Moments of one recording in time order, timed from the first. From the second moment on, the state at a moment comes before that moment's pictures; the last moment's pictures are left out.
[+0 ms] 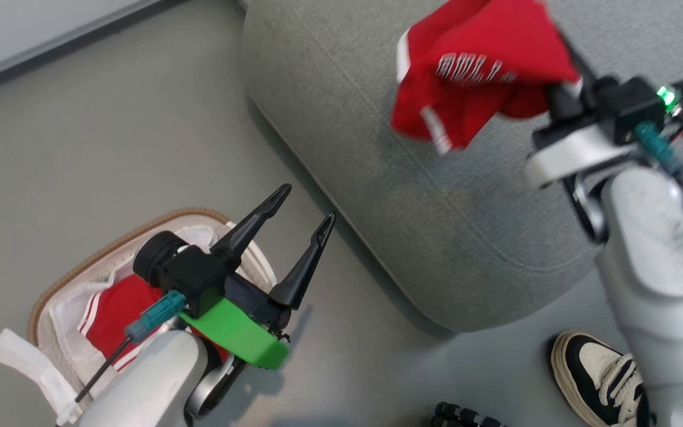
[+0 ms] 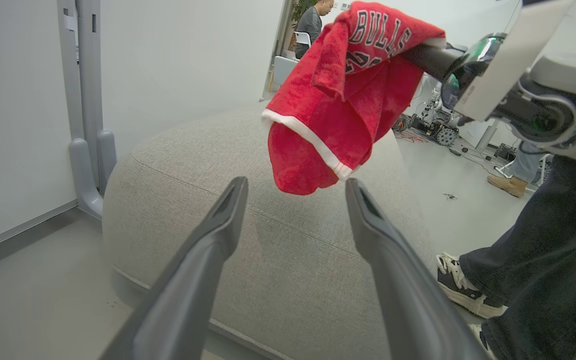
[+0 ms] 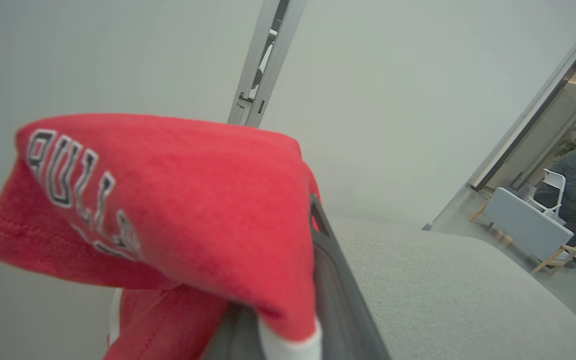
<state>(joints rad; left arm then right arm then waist) -0.43 0.37 -0.72 0.08 -0.55 -0.13 -0.26 -0.70 -0.14 0.13 0.34 -0.02 0.13 -0.26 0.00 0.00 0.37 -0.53</state>
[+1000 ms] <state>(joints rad) -0.57 0.46 -0.75 0.03 -0.59 -0.13 -0.26 -0.99 -0.15 -0.50 0.72 -0.35 0.13 -0.26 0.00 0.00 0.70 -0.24</state>
